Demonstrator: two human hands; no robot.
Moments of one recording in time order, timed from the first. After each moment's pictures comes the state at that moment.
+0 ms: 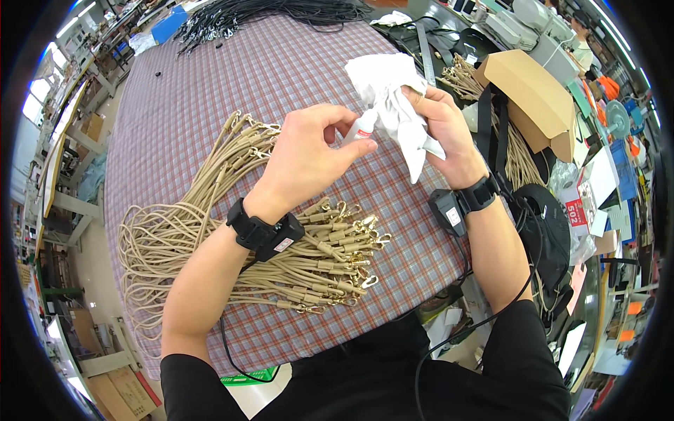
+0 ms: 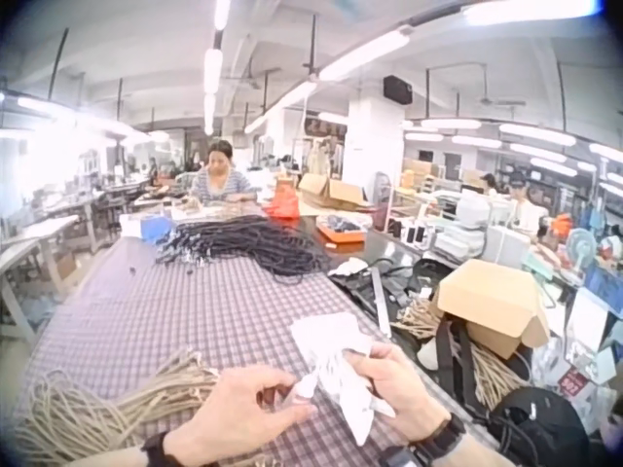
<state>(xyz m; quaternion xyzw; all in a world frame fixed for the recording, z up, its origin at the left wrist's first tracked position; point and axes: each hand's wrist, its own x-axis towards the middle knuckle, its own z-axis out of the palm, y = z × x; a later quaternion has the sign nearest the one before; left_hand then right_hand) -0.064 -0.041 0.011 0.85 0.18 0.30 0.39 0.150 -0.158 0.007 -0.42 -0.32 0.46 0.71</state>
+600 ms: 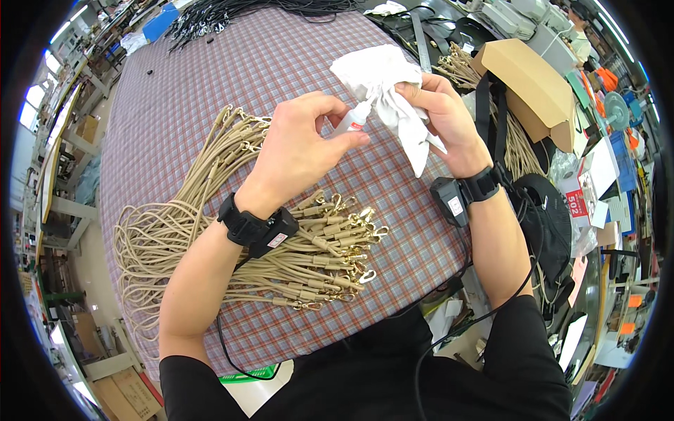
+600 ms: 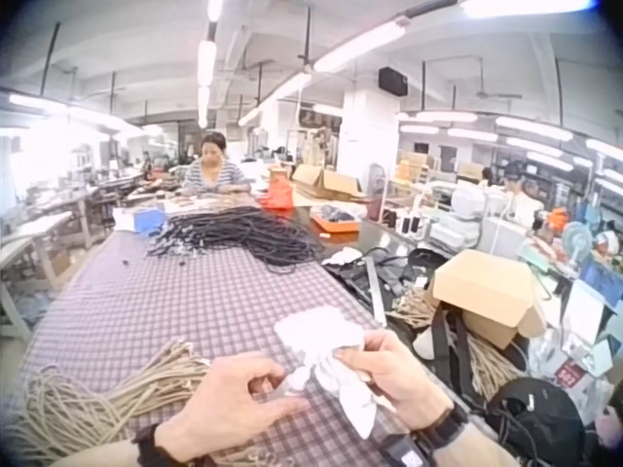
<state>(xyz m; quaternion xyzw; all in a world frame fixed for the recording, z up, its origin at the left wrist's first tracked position) -0.065 -0.039 0.008 0.86 0.16 0.31 0.36 0.155 -0.166 0.012 -0.46 -0.36 0.47 0.66</state>
